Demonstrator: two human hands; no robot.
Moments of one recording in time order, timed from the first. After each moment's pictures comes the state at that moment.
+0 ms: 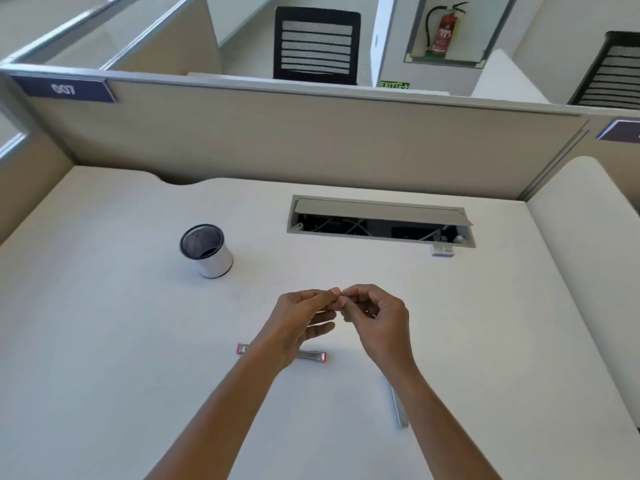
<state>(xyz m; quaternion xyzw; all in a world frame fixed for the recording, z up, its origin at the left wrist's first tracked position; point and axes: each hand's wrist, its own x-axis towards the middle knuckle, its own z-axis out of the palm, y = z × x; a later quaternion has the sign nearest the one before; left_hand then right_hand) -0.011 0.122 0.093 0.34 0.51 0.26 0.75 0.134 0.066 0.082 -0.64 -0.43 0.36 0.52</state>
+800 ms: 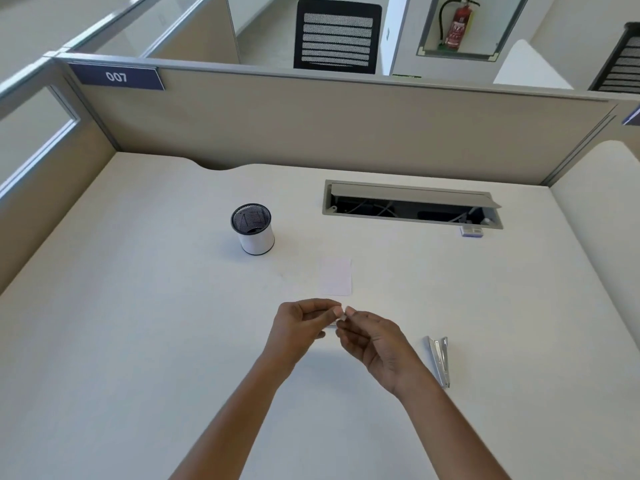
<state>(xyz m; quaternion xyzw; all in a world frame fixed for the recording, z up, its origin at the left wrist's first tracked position) -0.114 0.068 0.067 0.45 0.53 0.29 0.66 0.044 0.021 0.067 -0.52 -0.06 0.69 0.50</state>
